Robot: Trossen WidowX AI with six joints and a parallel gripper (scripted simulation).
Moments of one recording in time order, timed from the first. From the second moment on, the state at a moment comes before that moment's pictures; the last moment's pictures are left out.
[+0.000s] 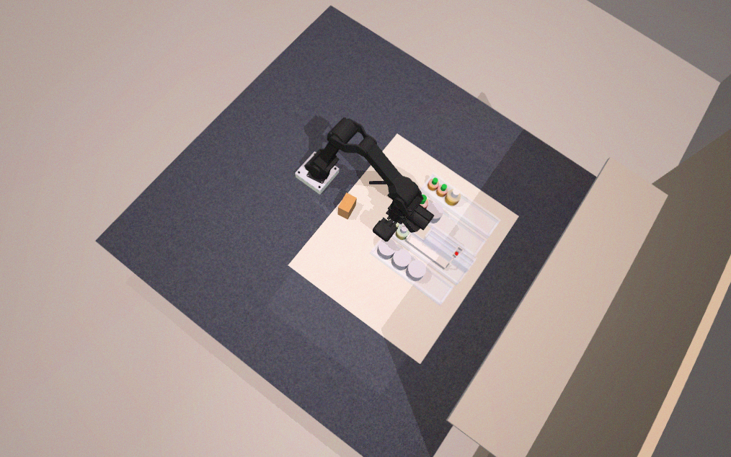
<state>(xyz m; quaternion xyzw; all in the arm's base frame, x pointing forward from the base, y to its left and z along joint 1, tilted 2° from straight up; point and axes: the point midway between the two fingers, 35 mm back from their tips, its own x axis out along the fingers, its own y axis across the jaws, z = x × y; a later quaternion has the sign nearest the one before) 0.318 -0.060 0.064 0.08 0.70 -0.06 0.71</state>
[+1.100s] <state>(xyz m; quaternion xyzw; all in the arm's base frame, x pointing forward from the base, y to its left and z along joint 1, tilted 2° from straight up) 0.333 -0.062 0.065 0.08 0.70 -0.06 0.71</state>
